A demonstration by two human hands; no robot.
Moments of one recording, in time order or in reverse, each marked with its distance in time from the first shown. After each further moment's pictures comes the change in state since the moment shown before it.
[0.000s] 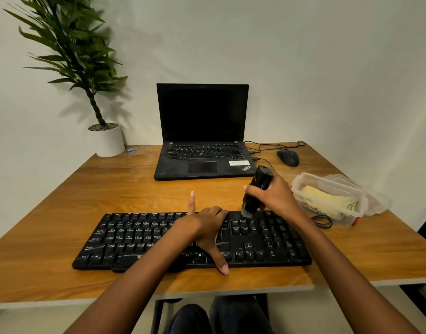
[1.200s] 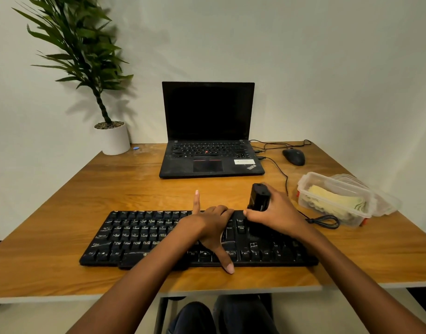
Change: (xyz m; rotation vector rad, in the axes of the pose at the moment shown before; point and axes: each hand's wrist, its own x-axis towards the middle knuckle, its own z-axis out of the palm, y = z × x) left_hand -0.004 0.000 -0.001 -0.027 -0.017 0.015; right_hand -0.023 0.003 0.007 -0.170 -0.167 -0.102
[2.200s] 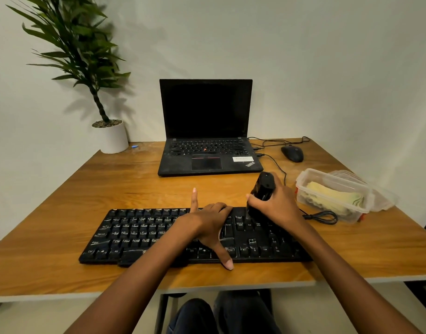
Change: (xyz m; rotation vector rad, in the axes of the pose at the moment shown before) left_hand 0.002 -0.002 0.005 -0.015 0.043 0.016; right_hand 0.002 0.004 0.002 0.034 0.199 -0.008
